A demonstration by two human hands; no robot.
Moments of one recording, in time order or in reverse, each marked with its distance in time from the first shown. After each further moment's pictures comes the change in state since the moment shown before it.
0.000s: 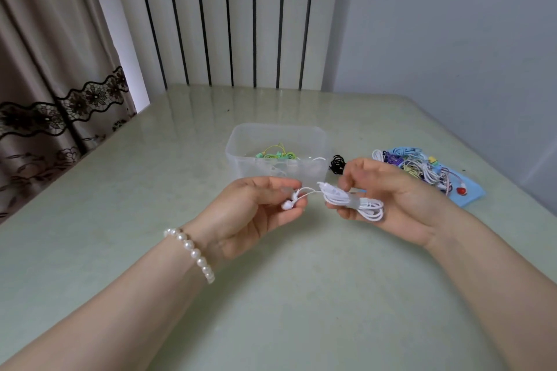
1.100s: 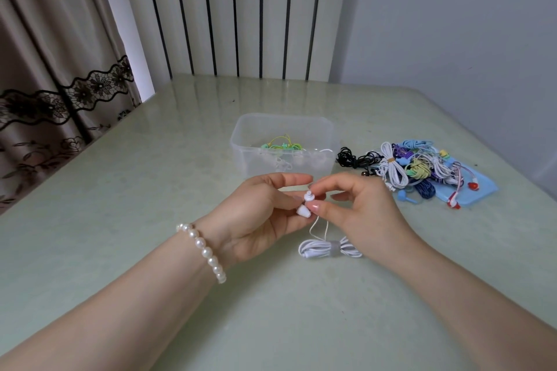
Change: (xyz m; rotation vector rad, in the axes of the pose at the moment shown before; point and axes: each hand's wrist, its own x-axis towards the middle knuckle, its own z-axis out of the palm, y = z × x) left_hand -0.001 -0.009 0.008 0.014 -0.009 -0.063; right_hand 0.005 0.042 0.035 -0.797 0.315 -0.365
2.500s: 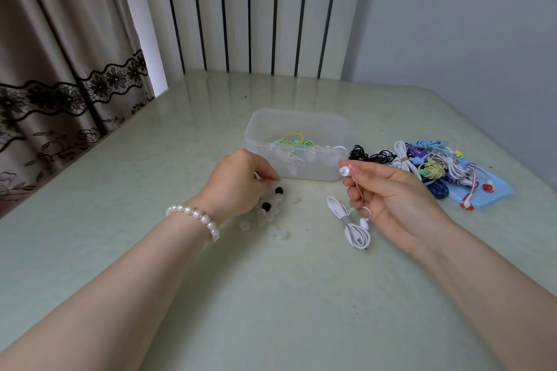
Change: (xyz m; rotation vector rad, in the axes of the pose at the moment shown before) left_hand 0.017 0.019 -0.050 1.367 0.447 0.420; right_hand 0.013 0.003 -0.014 0.731 0.016 0.362
